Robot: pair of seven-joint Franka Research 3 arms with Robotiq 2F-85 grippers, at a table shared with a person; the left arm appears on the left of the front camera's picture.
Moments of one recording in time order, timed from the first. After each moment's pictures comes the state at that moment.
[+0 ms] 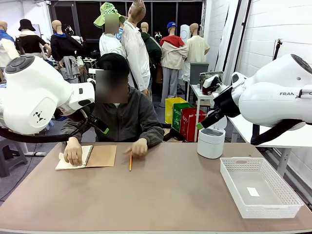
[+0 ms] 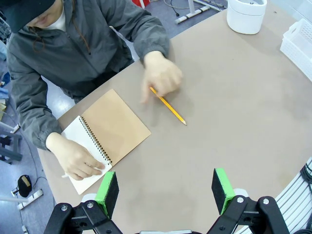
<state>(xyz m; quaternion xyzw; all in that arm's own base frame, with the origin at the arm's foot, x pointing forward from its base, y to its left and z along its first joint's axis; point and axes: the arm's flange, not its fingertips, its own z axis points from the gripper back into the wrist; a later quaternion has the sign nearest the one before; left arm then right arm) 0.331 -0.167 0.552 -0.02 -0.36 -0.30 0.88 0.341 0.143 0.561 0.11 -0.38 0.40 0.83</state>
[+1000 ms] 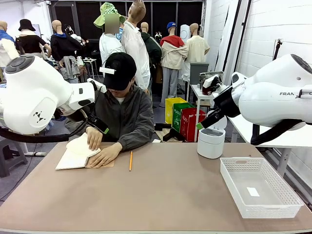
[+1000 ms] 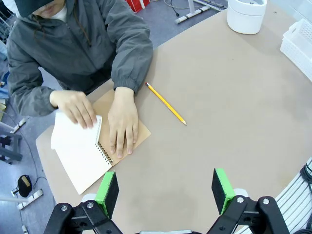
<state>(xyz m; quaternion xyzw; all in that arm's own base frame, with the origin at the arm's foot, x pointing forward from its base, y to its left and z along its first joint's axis) 0.331 -0.167 0.552 -0.02 -0.36 -0.30 0.88 0.341 0.143 0.561 0.11 -0.38 0.40 0.83</state>
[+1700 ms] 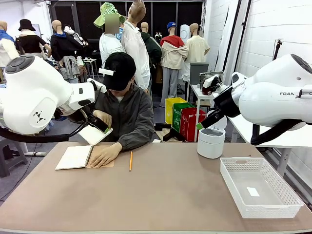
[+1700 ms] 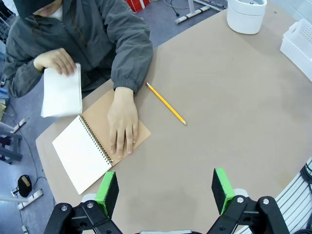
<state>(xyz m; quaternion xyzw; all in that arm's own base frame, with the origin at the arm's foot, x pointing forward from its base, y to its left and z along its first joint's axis) 0.331 -0.167 0.552 -0.02 -0.36 -0.30 0.88 0.341 0.143 0.561 0.11 -0.38 0.40 0.83</state>
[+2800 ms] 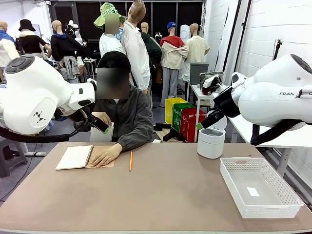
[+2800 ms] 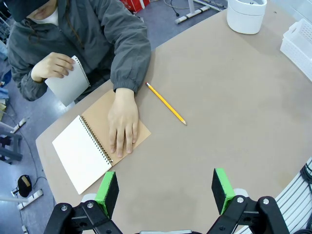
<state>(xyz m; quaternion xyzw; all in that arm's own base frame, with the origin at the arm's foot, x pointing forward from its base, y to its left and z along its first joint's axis) 0.331 -0.167 0.552 -0.02 -0.36 -0.30 0.88 0.341 0.143 0.561 0.11 -0.38 0.40 0.83</state>
